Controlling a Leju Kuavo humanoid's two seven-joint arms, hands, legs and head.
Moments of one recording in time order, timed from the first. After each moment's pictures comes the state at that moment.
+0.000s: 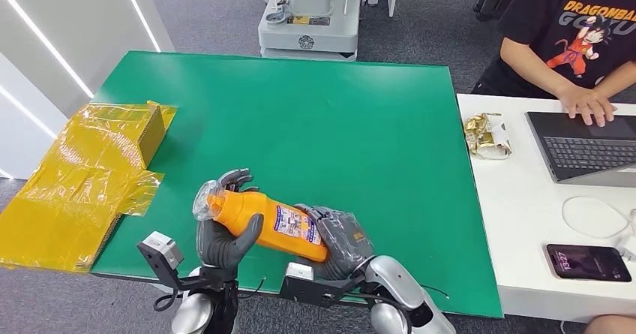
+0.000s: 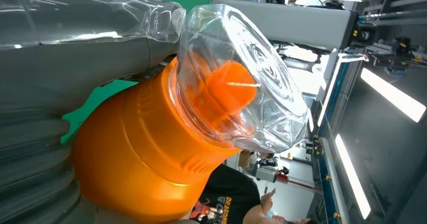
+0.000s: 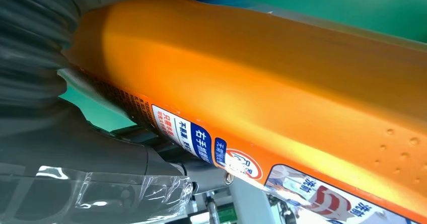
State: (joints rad) left arm 0.07 -0.23 -0.30 -1.58 0.11 0.00 -0.58; right arm -0.30 -0.03 0.66 -1.23 0.86 -0.02 -0.10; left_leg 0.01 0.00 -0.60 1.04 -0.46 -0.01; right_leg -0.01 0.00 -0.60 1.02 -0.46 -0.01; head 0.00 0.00
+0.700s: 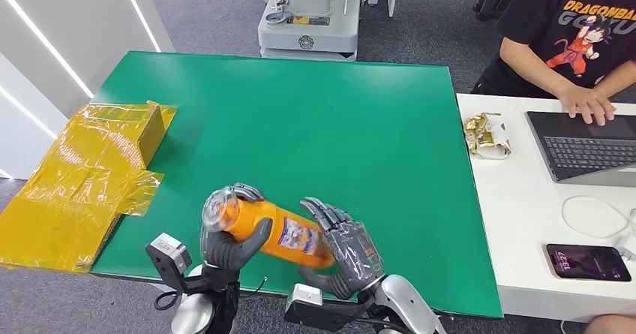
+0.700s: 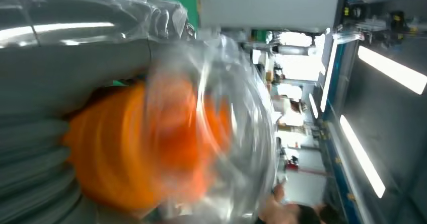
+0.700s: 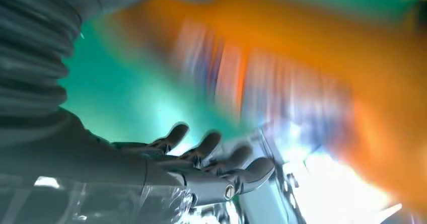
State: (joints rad) left arm 0.07 -0.22 -0.31 -1.61 0.03 -0.03 -0.58; right arm -0.16 -0.04 0.61 -1.42 0.91 -0.11 -0.14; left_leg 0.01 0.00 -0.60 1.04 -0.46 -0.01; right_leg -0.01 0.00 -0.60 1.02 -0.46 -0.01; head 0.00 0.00
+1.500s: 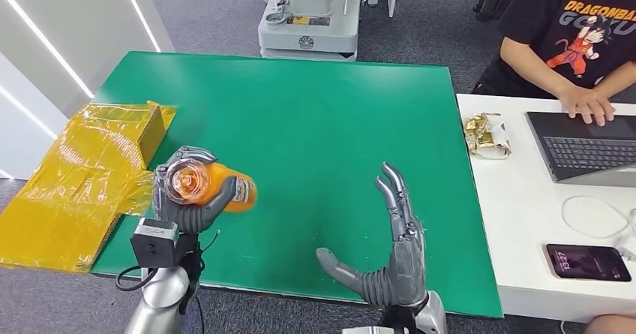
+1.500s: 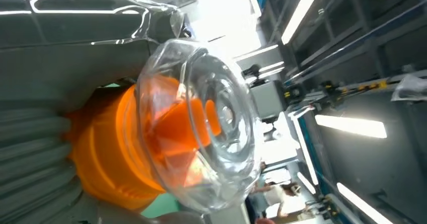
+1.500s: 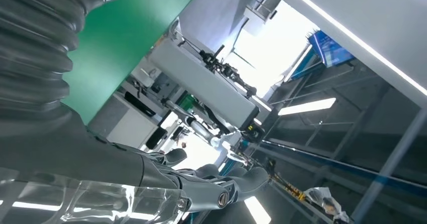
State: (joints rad) left arm -0.07 -0.08 -0.25 -1.68 -0.27 0.29 -0.53; right arm -0.08 -0.02 0.58 -1.59 0.62 -0.58 -0.46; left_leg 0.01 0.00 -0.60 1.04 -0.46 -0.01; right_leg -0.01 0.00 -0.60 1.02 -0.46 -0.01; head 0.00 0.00
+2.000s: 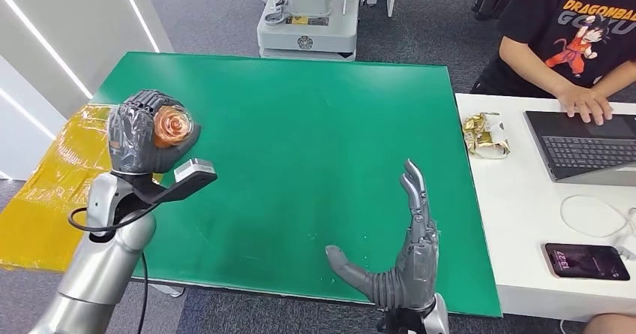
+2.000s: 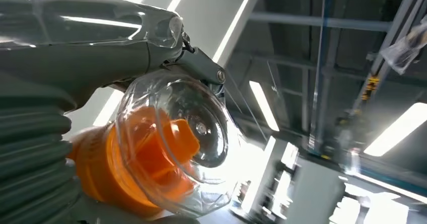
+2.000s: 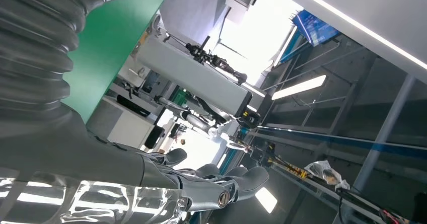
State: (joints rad) left arm -0.34 0.27 -0.25 -1.53 -0.94 0.43 -0.19; right arm -0.08 -0.02 0.60 -1.64 0.52 -0.64 -0.50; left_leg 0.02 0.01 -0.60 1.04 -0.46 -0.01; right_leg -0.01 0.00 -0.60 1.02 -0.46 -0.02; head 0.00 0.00
